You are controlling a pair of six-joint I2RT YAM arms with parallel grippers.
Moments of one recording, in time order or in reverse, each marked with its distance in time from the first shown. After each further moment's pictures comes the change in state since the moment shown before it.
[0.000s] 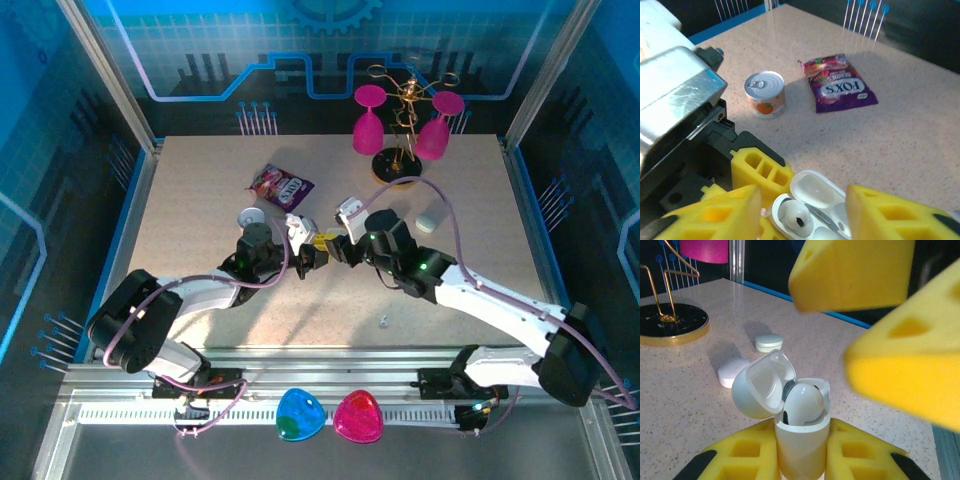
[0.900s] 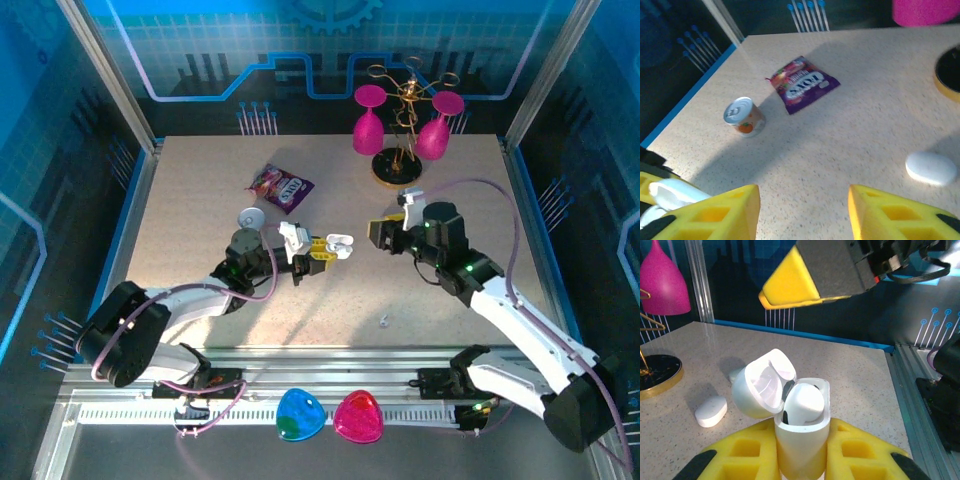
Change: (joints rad) left arm 0.000 -0.092 -0.057 0.091 0.137 0.080; right arm -0.342 -0.219 -0.113 -0.101 -0.240 0.284
